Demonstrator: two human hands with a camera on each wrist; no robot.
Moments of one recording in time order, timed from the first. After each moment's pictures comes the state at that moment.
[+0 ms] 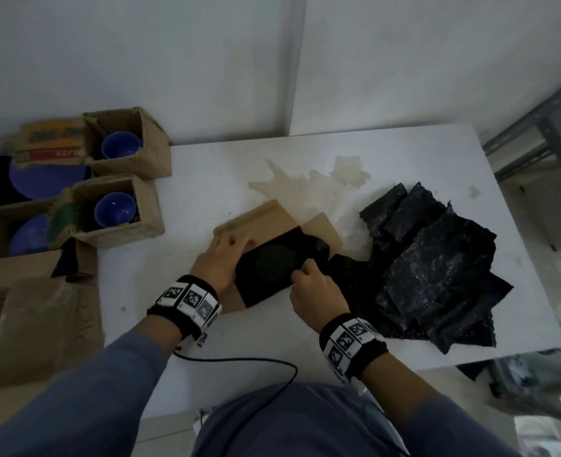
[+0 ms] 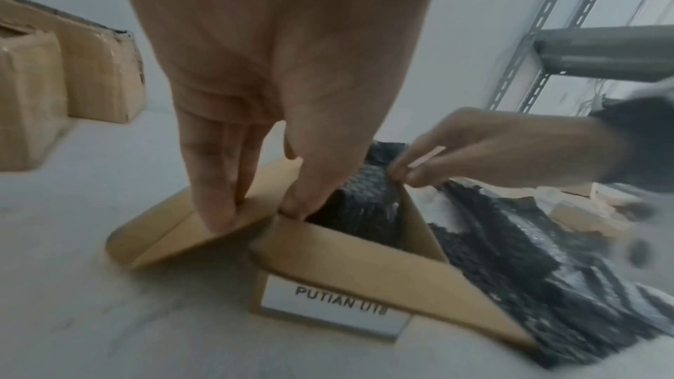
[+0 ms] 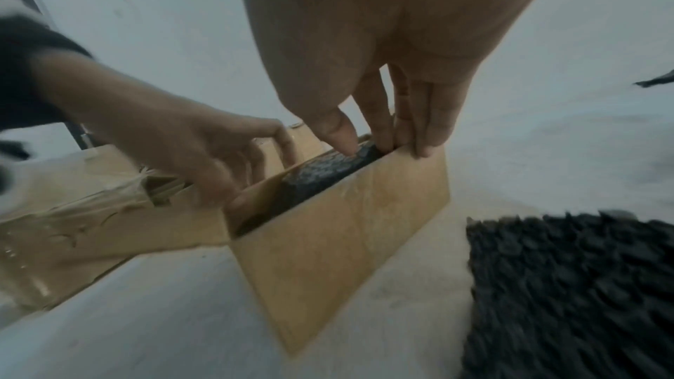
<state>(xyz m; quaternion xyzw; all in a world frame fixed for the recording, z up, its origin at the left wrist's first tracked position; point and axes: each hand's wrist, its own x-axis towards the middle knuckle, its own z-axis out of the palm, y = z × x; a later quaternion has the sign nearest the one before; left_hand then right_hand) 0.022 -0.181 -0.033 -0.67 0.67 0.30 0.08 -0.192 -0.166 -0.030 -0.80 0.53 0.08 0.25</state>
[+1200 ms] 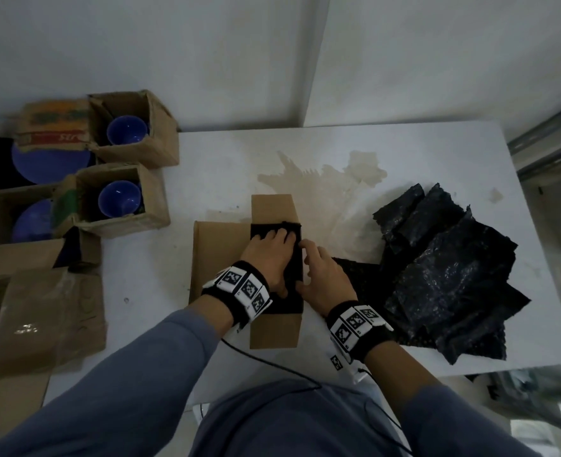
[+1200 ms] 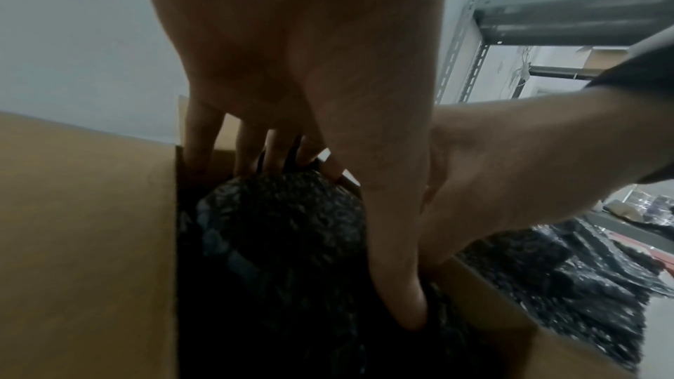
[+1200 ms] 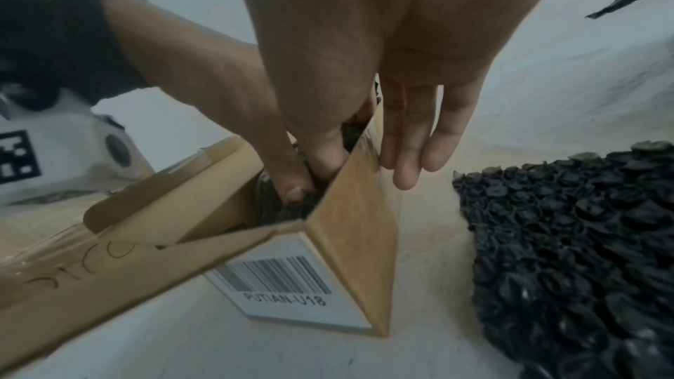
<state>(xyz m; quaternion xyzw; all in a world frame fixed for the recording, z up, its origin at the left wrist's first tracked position) -0.042 -0.214 -0.038 -0.59 0.74 0.24 0.20 -0.193 -0.197 -0.064 -0.76 0.56 0.01 0.34</state>
